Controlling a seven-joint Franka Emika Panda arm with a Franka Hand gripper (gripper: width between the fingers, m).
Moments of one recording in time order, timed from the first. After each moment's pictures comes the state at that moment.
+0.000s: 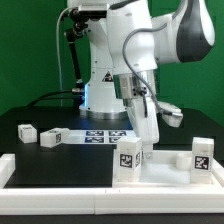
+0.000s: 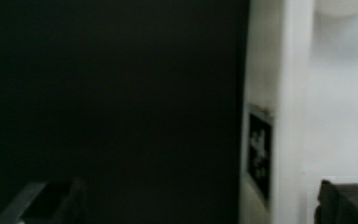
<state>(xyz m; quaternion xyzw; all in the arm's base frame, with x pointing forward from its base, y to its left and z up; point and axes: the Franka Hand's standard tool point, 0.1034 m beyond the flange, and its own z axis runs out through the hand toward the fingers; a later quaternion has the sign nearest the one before) 0.466 0.051 0.011 -0.69 0.72 0.03 0.08</state>
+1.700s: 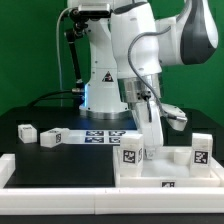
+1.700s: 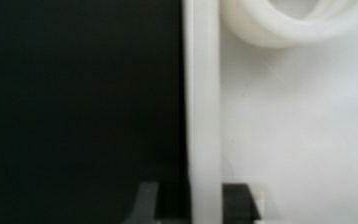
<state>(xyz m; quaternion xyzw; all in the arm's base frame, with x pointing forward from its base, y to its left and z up) 0.464 0.060 0.007 -0.69 0.72 0.04 0.08</state>
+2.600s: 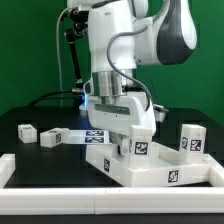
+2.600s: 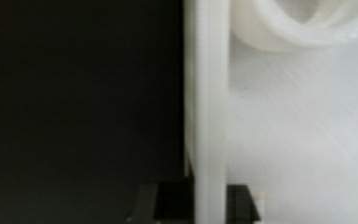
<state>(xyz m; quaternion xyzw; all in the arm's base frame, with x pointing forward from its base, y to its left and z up) 0.462 -0.004 0.014 -0.86 0.50 -0.02 0.06</state>
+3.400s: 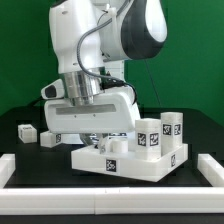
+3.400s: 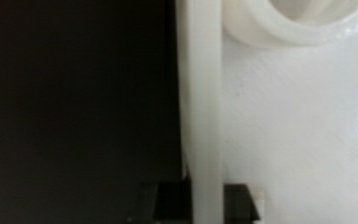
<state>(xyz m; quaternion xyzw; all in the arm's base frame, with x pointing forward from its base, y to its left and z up) 0.474 -0.051 0.017 -0.97 0.24 -0.01 0.08</state>
